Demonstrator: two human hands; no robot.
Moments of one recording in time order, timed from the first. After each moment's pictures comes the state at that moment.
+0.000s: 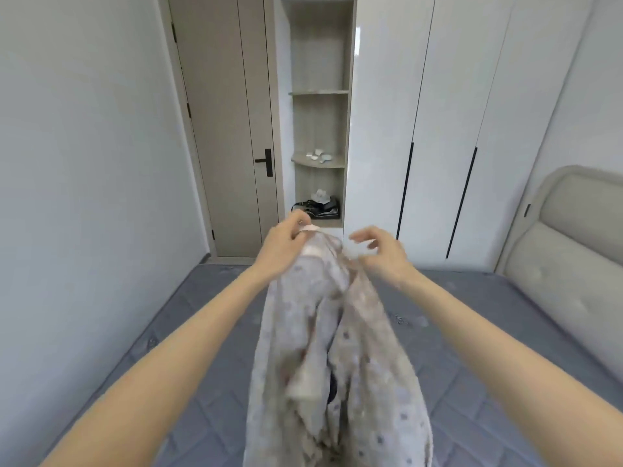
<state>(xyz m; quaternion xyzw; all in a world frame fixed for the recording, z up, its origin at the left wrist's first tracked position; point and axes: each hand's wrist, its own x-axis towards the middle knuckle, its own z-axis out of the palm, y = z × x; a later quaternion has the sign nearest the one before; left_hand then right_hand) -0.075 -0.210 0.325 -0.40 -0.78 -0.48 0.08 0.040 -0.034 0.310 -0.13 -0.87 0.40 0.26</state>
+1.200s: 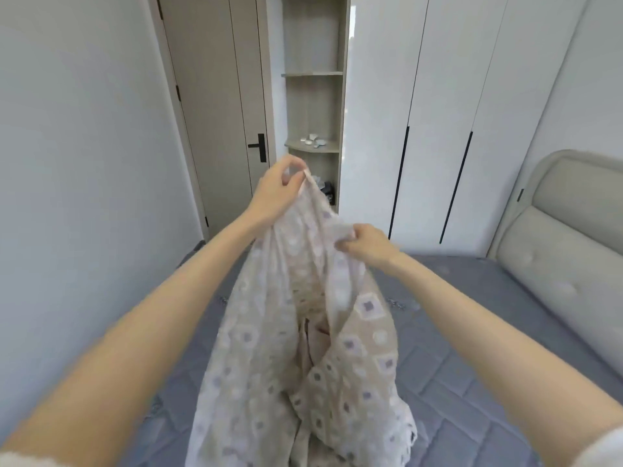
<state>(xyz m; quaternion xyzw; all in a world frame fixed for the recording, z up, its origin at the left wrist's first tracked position) -0.076 -0.203 0.375 -0.41 -0.74 -0.53 0.10 0.035 -0.045 0.314 -0.18 -0.92 0.32 0.15</state>
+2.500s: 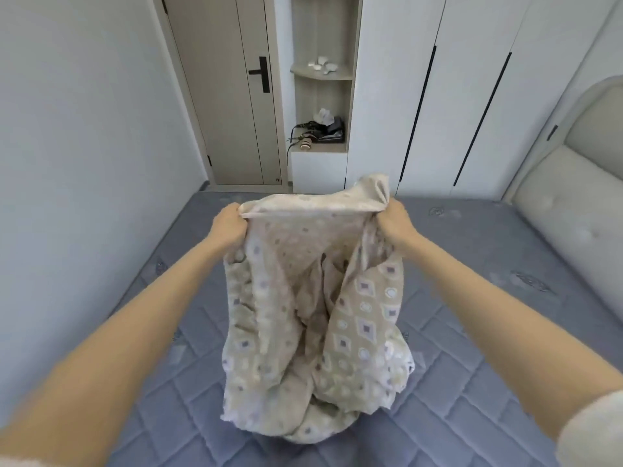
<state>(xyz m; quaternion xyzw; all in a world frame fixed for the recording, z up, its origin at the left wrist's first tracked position) -0.121 -0.281 0.232 -0.19 -0.92 -0.34 -0.03 0.030 -0.031 0.241 -0.27 -0.84 0.44 0.18</state>
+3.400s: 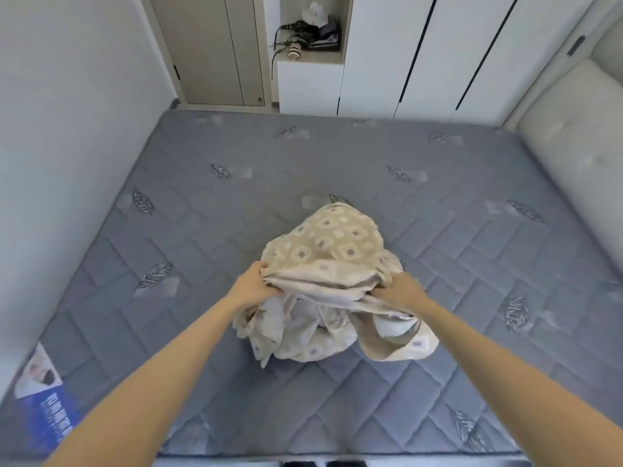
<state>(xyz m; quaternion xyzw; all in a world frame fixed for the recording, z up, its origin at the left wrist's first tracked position) -0.027 -0.344 0.021 -0.21 -0.85 -0.36 -0.32 0.142 -0.093 0.032 -0.35 -0.89 0.25 -0.18</state>
